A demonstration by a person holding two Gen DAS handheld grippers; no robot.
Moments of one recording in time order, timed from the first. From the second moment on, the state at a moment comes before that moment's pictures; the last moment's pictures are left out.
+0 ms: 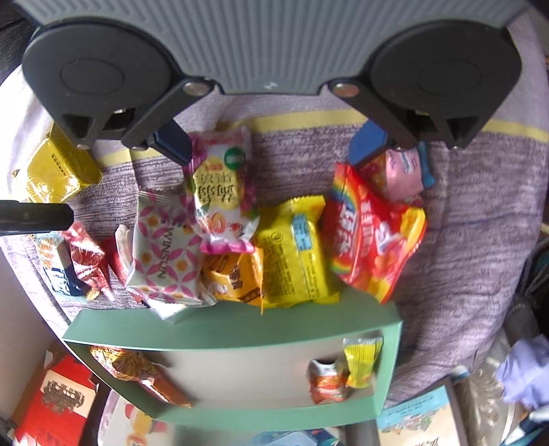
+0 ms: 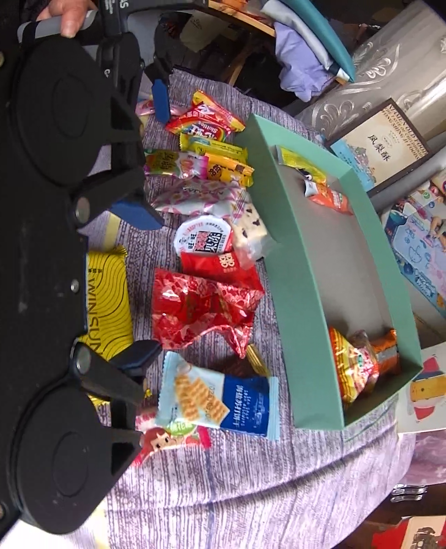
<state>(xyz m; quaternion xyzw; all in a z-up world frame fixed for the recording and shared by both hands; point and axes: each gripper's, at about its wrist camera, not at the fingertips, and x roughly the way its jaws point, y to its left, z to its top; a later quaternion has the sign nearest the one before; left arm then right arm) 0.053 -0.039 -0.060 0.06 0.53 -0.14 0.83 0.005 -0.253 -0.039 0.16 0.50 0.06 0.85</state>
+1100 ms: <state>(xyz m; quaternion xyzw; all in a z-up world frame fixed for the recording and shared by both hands) 0.036 -0.051 -0.058 0.08 0.52 -0.16 0.83 -0.037 -0.190 -0.052 0.02 0.53 0.10 0.84</state>
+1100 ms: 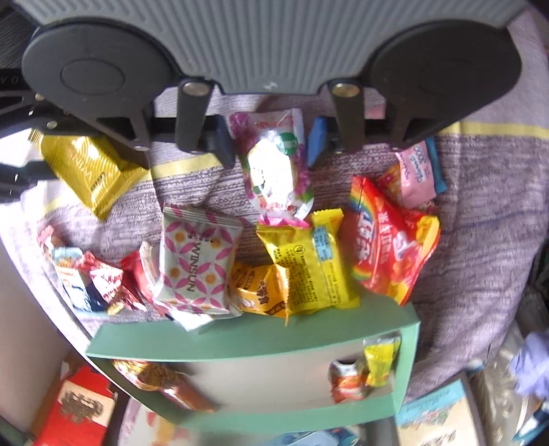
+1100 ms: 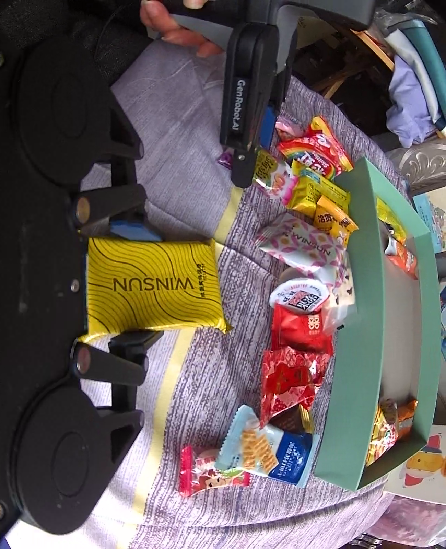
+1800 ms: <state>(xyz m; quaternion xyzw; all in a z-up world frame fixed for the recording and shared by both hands) 0.031 -0.049 -0.050 0.06 0.53 -0.19 0.82 -0.030 -0.188 -0.039 0.04 0.52 0.09 0.85</state>
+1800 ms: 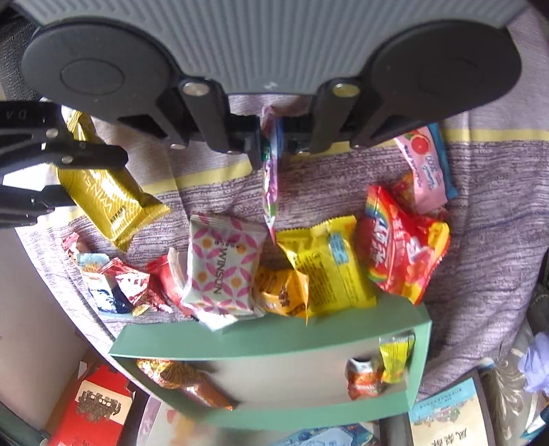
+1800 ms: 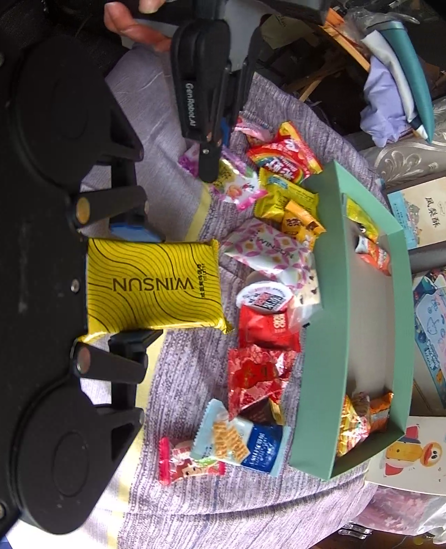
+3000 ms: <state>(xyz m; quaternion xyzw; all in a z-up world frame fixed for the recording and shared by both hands) 0.297 -0.079 -0.014 0.02 0.47 -0.14 0.87 0.255 -0.287 -0.010 0.14 0.43 0.00 0.89</state>
